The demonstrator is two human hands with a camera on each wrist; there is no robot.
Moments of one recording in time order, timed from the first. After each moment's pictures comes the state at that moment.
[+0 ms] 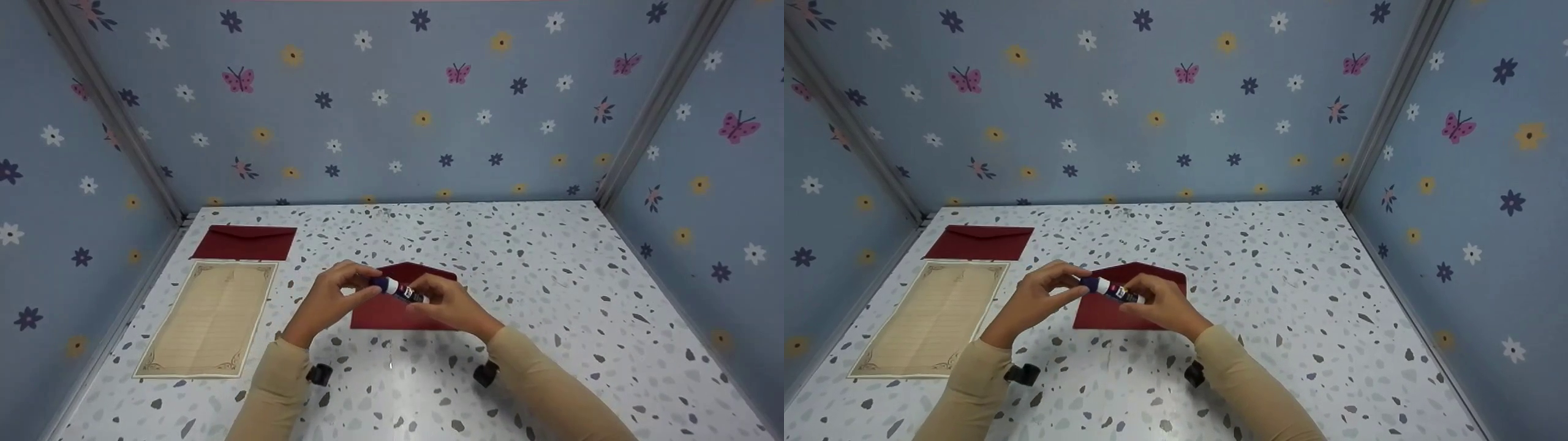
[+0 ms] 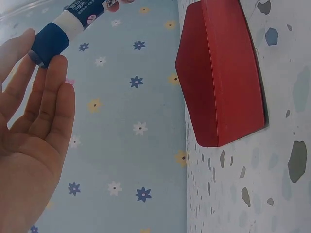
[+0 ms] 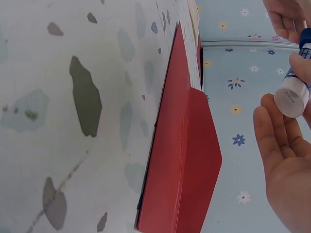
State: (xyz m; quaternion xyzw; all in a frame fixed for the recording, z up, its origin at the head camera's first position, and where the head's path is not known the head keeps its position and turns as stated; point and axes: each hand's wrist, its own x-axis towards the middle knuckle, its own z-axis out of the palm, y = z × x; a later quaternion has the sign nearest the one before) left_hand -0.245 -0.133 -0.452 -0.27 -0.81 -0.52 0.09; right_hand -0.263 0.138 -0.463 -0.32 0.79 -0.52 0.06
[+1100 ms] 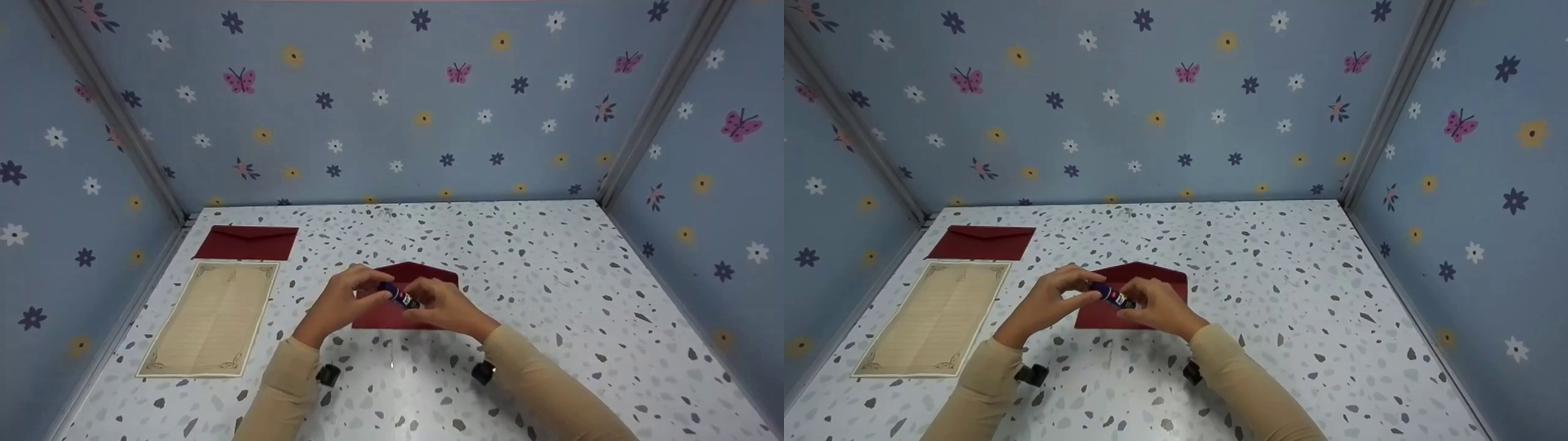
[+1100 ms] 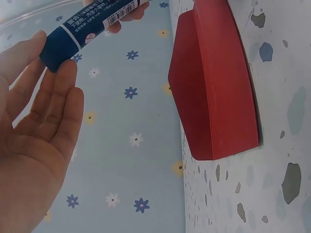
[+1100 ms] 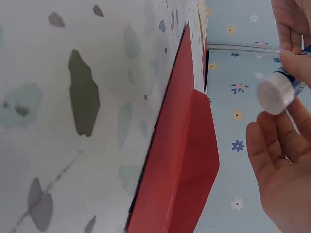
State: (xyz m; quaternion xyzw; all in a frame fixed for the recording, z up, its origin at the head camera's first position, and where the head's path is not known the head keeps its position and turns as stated) left_hand -0.244 -0.119 -0.455 -0.28 -0.83 -0.47 0.07; right_hand -0.276 0.134 -0.486 -0.34 0.83 -0.45 0.06
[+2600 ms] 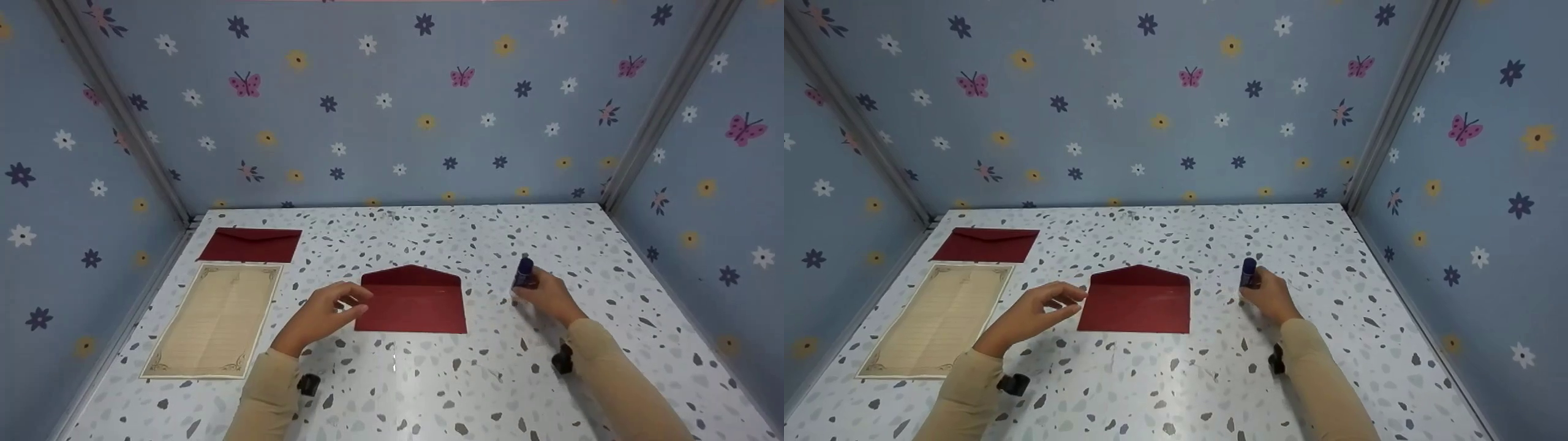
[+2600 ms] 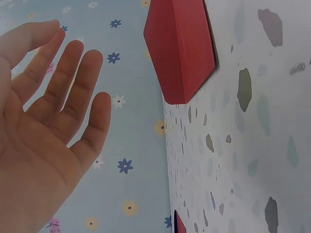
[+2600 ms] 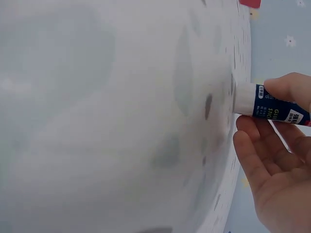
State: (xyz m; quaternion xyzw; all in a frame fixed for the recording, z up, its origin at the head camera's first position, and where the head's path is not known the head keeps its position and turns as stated) left_hand -0.239 -0.160 -0.475 -0.26 -0.84 -0.47 0.00; right_hand -0.323 0.313 -0.509 -0.03 0.91 -0.41 0.07
